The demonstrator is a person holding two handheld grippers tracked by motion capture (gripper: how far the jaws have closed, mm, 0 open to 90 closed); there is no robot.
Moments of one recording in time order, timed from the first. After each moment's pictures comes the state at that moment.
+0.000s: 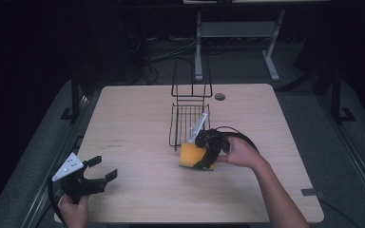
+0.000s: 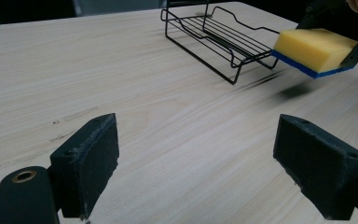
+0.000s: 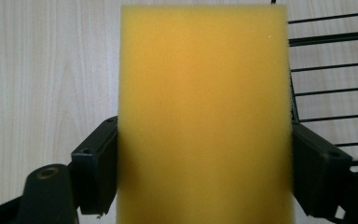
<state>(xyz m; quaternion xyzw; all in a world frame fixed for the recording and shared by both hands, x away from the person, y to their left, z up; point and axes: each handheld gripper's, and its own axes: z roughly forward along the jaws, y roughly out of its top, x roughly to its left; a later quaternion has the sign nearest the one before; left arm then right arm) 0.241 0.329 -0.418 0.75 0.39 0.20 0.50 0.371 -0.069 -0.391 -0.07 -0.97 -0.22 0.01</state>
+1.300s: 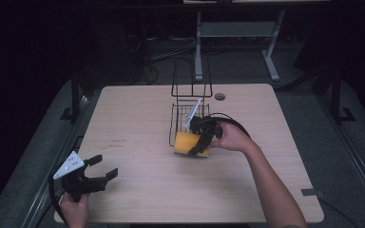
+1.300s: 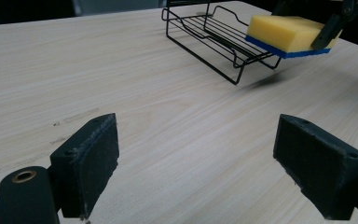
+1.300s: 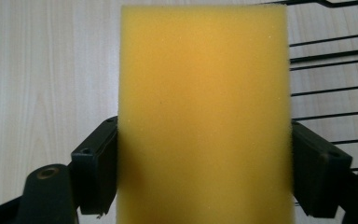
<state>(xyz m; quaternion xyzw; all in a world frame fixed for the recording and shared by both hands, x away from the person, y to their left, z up) 0.246 0.329 -0.420 0.75 0.39 0.19 0.50 0.417 -0.056 -0.386 -0.08 -0.97 -0.23 0.04</state>
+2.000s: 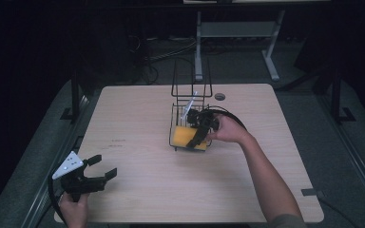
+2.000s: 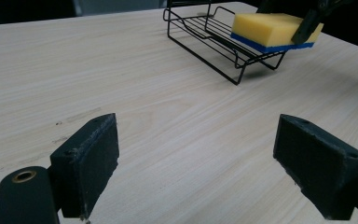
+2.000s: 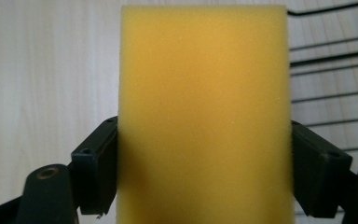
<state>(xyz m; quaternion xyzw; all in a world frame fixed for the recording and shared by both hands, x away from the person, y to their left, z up) 0.246 0.332 -0.420 0.74 0.39 0.19 0.50 0.445 -0.048 -0.386 -0.10 -0.97 -0.22 0.05</state>
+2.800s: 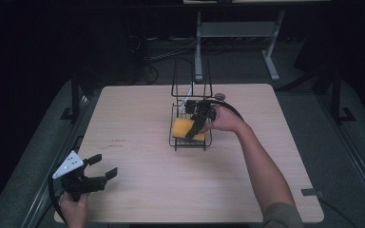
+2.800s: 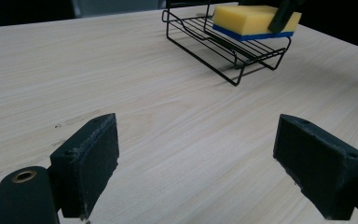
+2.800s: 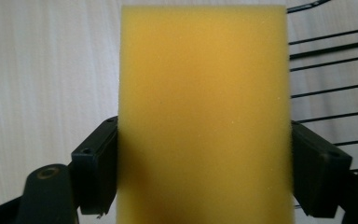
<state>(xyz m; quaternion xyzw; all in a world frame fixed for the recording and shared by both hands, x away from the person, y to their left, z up) 0.247 0.331 -0.419 0.75 0.39 0.19 0.50 0.480 -0.043 -0.382 -0.11 -0.97 -0.19 0.05</state>
